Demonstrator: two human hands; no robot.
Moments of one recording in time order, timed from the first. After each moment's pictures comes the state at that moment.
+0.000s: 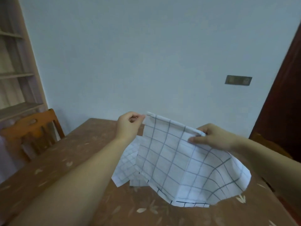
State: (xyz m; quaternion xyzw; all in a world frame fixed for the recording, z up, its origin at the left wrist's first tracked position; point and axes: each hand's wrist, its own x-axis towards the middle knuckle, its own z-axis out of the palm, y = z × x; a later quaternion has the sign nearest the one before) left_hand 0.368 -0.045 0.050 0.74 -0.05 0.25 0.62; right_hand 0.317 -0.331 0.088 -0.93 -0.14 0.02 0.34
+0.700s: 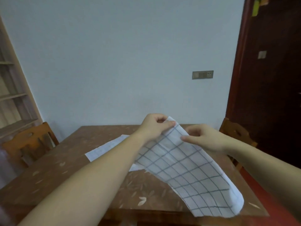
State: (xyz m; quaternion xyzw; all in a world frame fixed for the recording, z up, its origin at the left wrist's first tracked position) left_hand 0.183 -0.271 0.094 0.79 -0.22 0.03 0.57; right_hand 0.127 -0.471 0.087 -0.91 -0.18 -0.03 0.38
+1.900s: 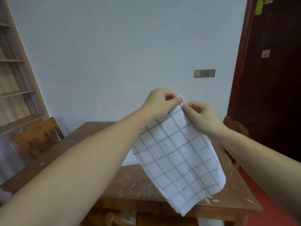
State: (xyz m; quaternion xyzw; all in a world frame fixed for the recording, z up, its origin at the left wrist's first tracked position) left_hand 0.157 -0.297 0.152 0.84 -0.28 0.17 0.43; right_hand 0.113 -0.459 0.105 -0.77 -0.15 -0.23 0.57
